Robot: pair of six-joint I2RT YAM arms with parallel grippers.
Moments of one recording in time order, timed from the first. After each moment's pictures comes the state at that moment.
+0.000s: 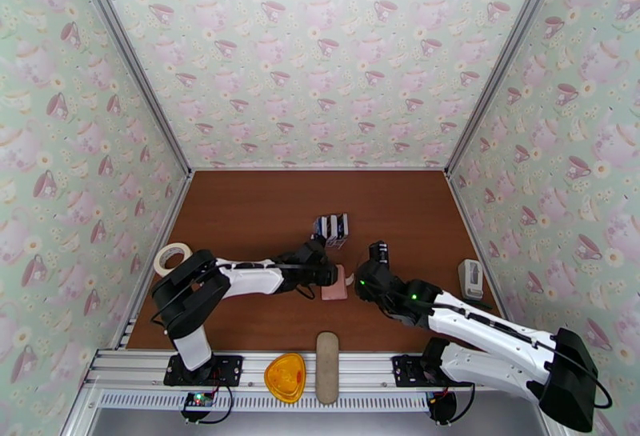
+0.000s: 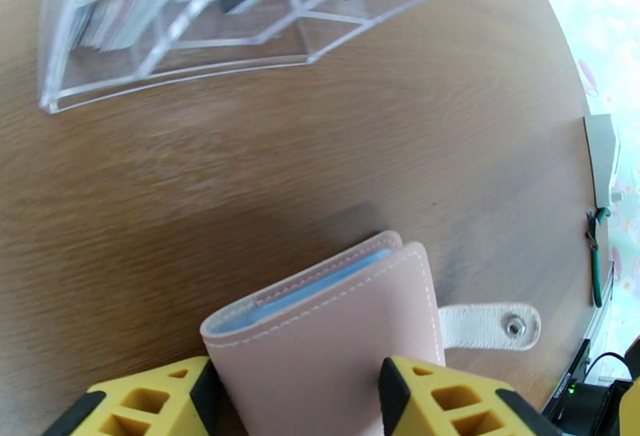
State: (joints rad) left arm -0.88 1.79 0.88 0.04 0.05 -0.72; right arm 0.93 1.01 0.63 -0.60 0.38 0.83
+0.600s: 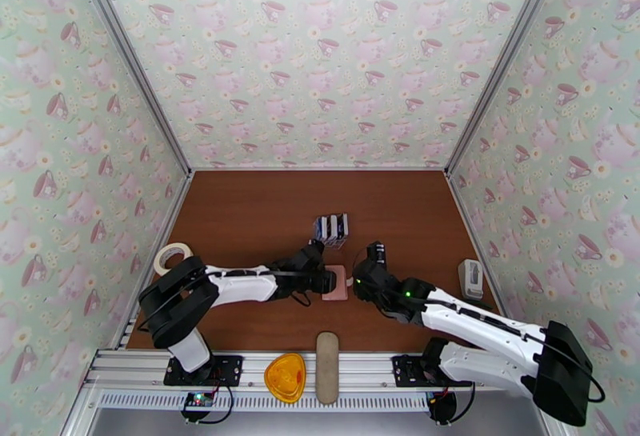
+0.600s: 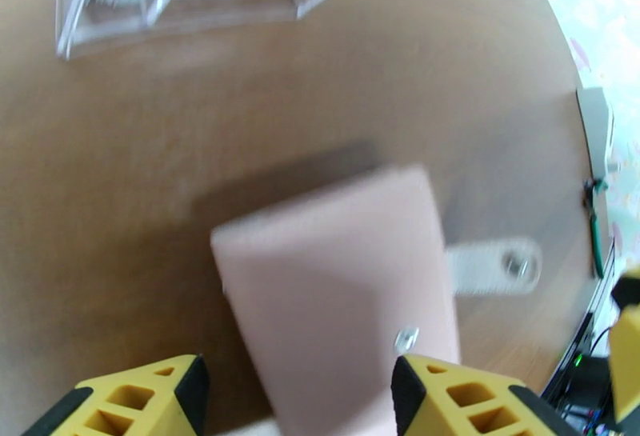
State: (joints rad) left arm -0.92 1.68 0.78 0.02 0.04 -0.72; right arm 0.91 1.08 0.63 -0.57 0.36 0.83
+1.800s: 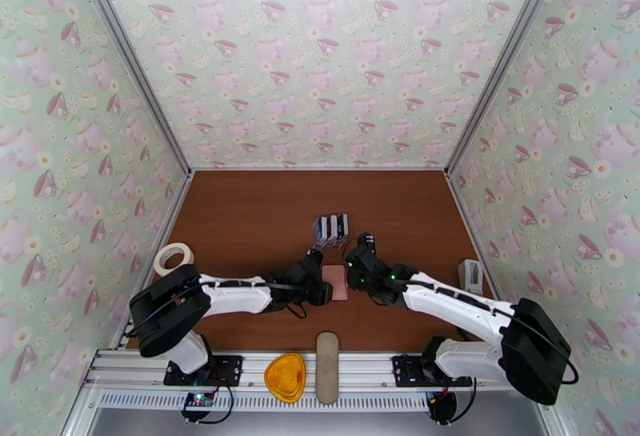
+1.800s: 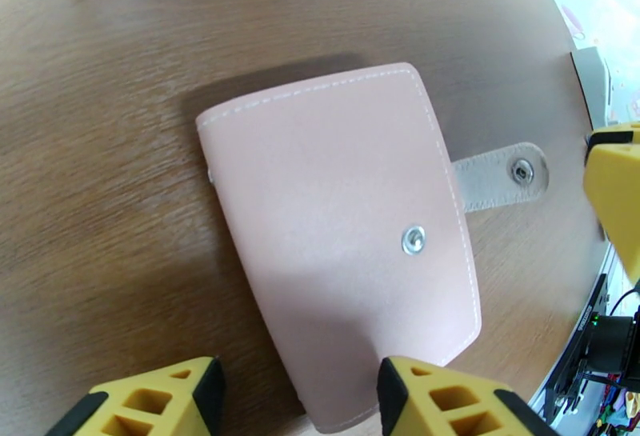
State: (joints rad) left arm -0.97 1.64 0.71 0.06 0.01 -0.72; right arm 0.83 1.28 0.72 -0.49 0.28 0.72
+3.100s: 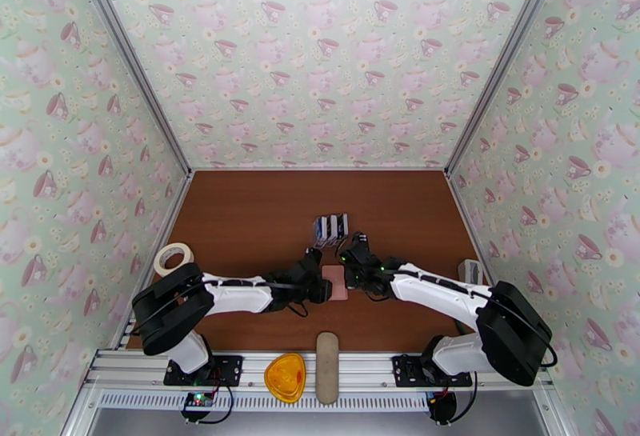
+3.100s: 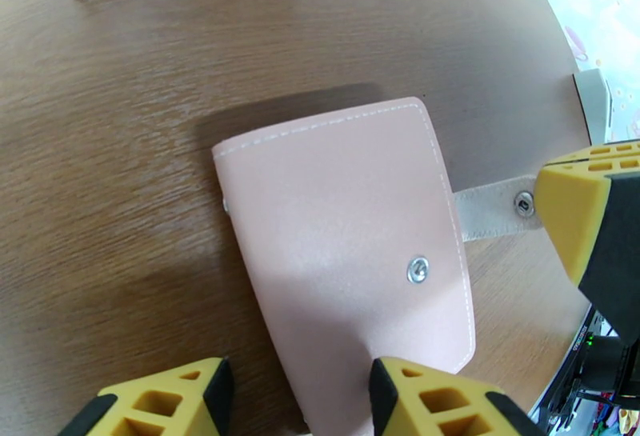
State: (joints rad) left arm -0.96 1.65 0.70 0.11 -0.01 -0.75; right arm 0.80 1.39 0.76 -0.49 0.23 0.69
